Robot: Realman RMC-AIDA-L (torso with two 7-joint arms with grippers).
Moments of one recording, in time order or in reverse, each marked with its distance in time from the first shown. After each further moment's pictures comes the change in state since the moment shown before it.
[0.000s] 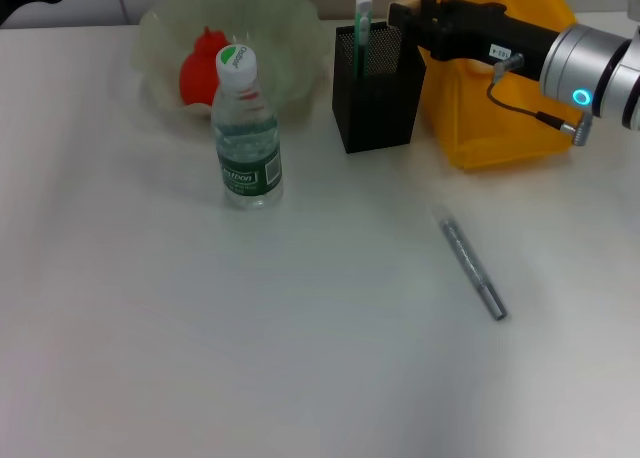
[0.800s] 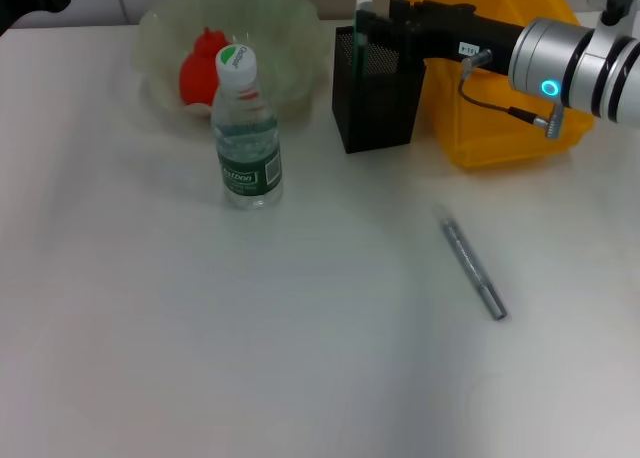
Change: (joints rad) left arm 0.010 0.000 0.007 -0.004 -0.001 0.013 0.002; right arm 0.067 0.000 -0.045 0.040 -0.010 0.047 0.055
